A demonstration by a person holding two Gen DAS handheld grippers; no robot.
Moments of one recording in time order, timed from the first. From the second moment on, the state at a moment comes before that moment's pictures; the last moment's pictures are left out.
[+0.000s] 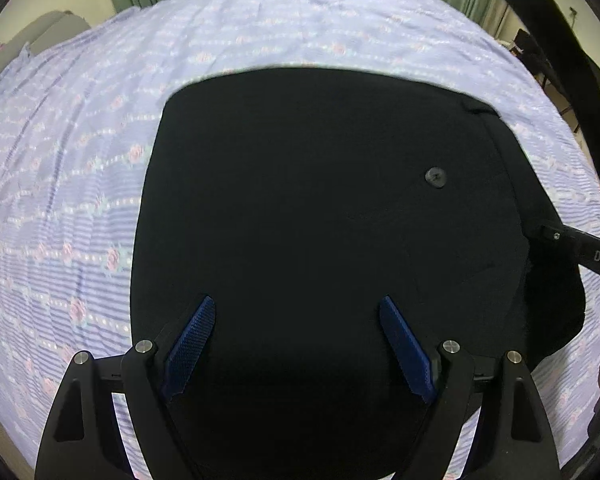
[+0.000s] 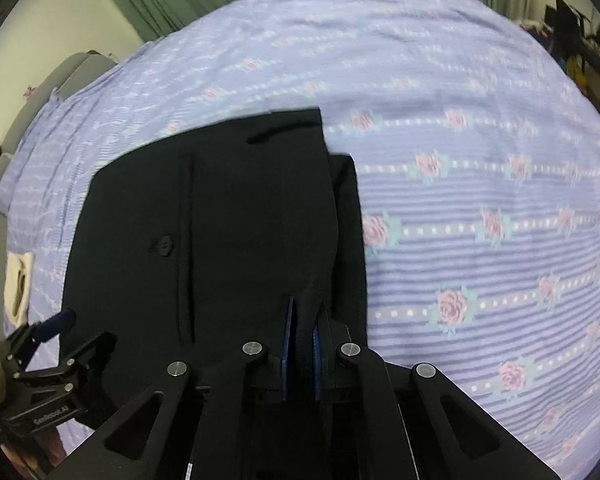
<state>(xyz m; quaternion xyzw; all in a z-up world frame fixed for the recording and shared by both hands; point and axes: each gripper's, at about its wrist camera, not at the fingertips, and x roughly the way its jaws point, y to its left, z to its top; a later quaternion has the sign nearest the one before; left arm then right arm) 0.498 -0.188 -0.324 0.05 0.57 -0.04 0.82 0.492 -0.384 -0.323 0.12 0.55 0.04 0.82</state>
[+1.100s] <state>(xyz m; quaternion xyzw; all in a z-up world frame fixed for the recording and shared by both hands) 0.423 -0.170 -0.329 0.08 0.58 -0.02 0.81 0.423 -0.408 -0.351 0.22 0.54 0.04 0.81</state>
